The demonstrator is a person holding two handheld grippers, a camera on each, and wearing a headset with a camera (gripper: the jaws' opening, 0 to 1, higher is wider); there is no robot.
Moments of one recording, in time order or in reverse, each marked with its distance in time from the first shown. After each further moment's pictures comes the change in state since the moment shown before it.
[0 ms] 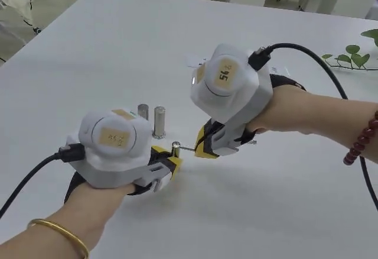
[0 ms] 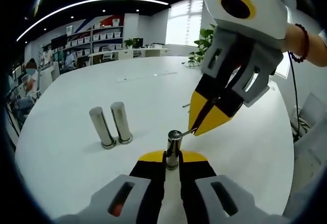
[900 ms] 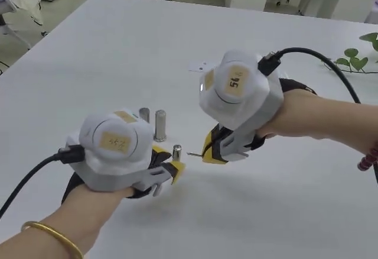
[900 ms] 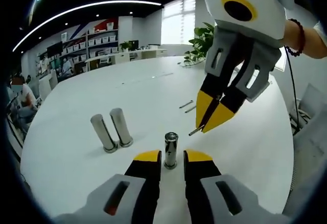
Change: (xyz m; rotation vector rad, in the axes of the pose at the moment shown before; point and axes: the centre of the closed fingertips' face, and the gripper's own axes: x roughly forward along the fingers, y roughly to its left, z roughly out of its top) left arm -0.007 -0.003 0.004 0.064 0.005 -0.004; right arm -0.011 0.008 -0.008 -0.021 0.013 -0.007
